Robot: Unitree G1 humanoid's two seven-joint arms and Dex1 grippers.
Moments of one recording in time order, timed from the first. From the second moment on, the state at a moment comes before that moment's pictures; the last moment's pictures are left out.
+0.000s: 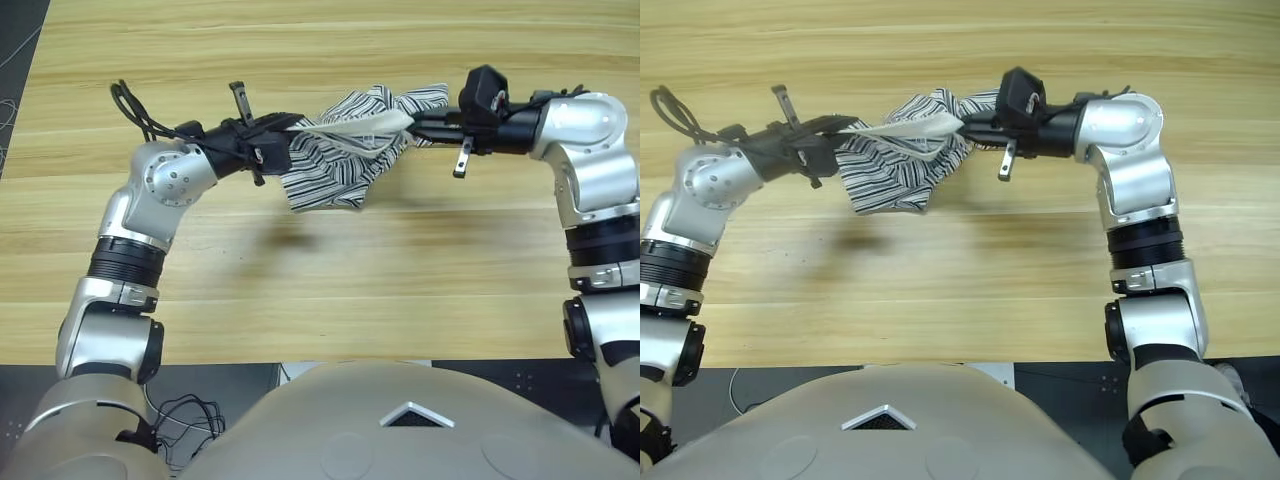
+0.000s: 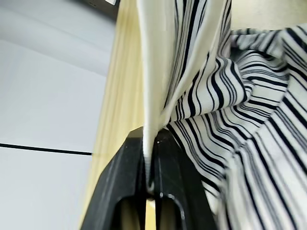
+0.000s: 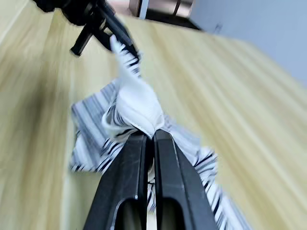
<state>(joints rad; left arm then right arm) -0.41 0.67 -0.27 0.36 0.34 -0.58 -0.57 -0.57 -0.45 0.20 0.27 0.16 0.08 1.06</state>
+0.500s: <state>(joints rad) -1.42 0.61 -0.42 1.20 0.72 -0.38 -0.19 -1.52 -0.27 0.17 1.29 -0.19 -0.25 0.25</state>
